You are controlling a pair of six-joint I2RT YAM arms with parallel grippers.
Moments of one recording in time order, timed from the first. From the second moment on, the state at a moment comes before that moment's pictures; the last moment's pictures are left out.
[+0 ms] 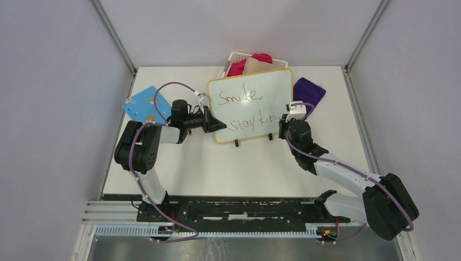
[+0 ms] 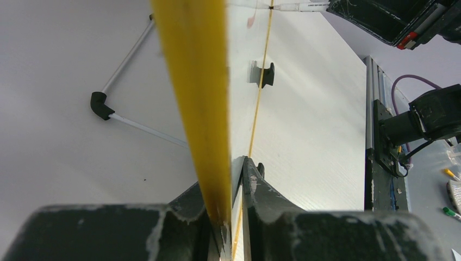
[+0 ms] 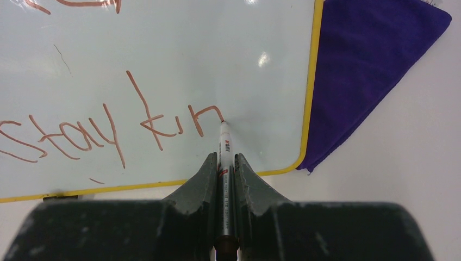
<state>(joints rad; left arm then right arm) -0.23 1.81 0.76 0.68 1.00 -0.25 0.57 1.16 0.51 0.33 0.42 0.21</state>
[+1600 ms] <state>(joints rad) -0.23 1.81 0.76 0.68 1.00 -0.25 0.47 1.19 0.63 0.29 0.42 0.22</state>
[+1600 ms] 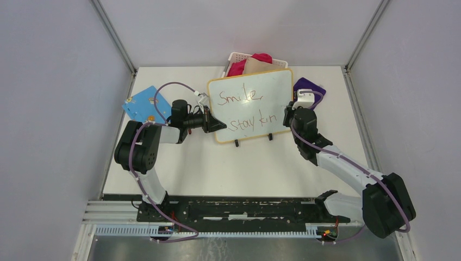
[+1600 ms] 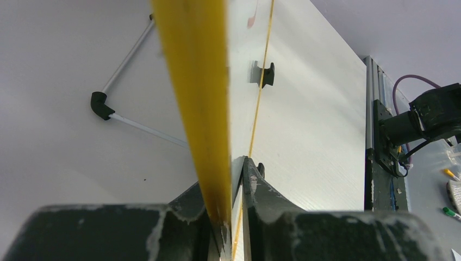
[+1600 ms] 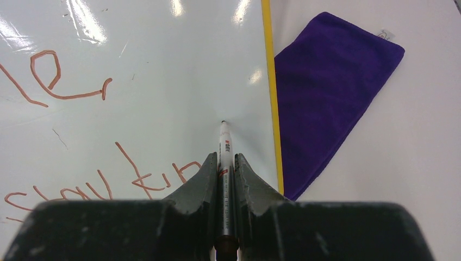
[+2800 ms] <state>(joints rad) -0.23 1.81 0.76 0.68 1.00 -0.25 0.47 1.13 0.46 0.33 0.41 0.26</state>
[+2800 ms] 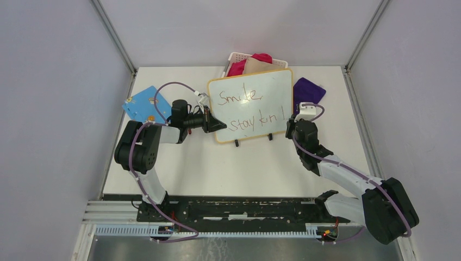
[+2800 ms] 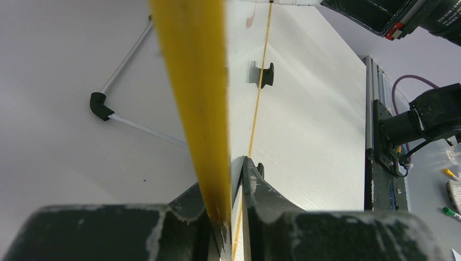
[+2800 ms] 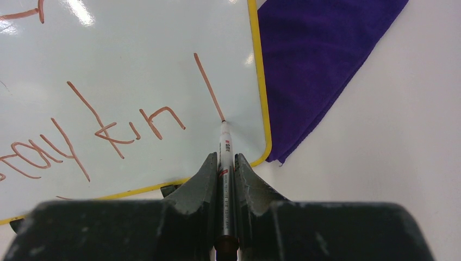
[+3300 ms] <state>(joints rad) -0.23 1.81 0.76 0.68 0.99 -0.25 0.47 1.15 0.51 0.29 0.41 0.26</state>
